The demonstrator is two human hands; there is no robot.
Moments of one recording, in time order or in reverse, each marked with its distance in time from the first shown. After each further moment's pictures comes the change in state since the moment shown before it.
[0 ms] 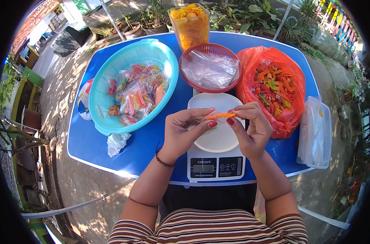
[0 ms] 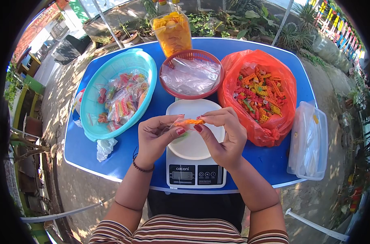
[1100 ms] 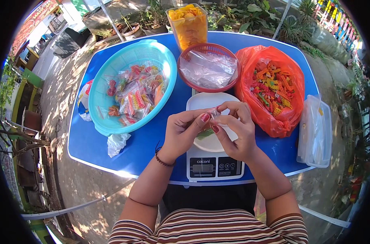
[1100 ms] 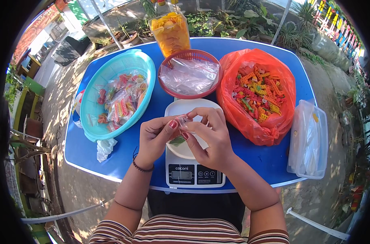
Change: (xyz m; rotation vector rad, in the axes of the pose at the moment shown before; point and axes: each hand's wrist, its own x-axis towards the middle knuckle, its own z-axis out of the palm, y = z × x) left_hand -0.001 -0.005 -0.001 -0.044 -0.038 -0.021; right_hand 0.000 -0.014 0.004 -0.245 -0.276 0.018
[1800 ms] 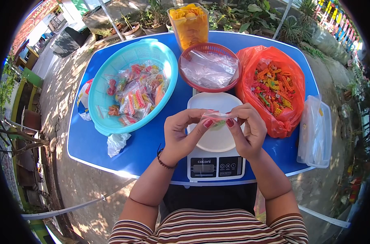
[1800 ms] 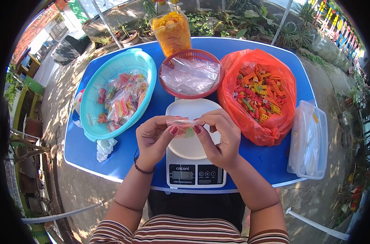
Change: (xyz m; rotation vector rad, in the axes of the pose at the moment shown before) left_hand -0.001 0.003 0.003 0.180 0.036 0.229; right_hand 0.001 0.008 0.002 0.258 0.215 0.020
